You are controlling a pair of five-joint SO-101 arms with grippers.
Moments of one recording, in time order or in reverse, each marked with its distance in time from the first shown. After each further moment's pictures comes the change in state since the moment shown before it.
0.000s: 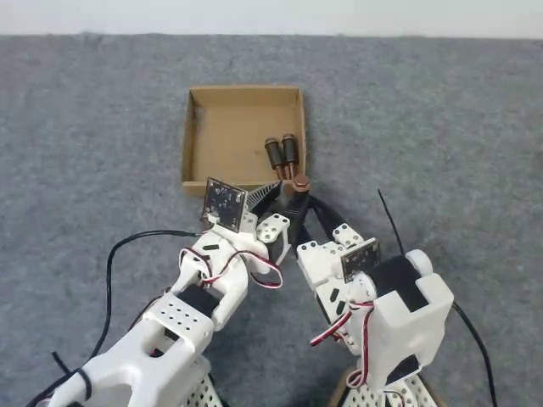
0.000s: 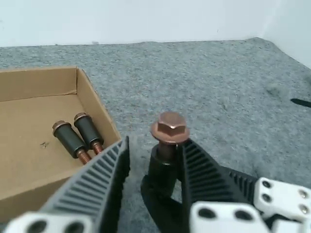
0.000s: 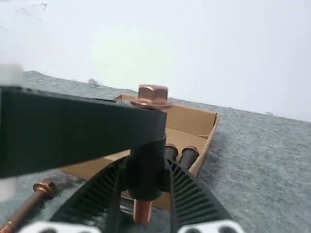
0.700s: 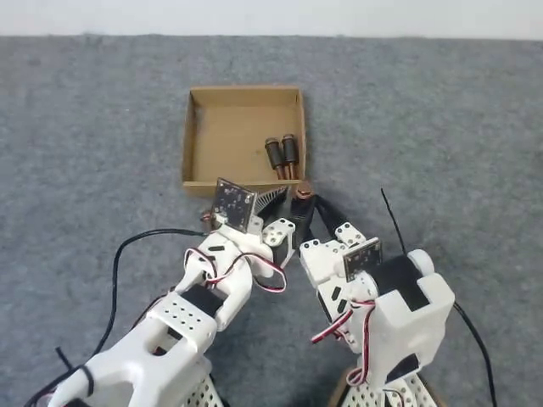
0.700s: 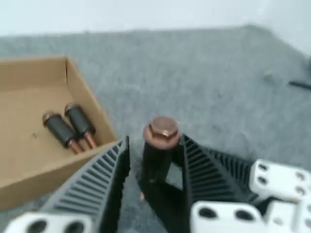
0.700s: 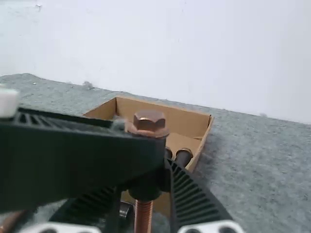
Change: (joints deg) left arm 1.5 0.2 -1.1 3.4 -0.3; right arm 1.2 -0.1 0.0 -0.1 0.0
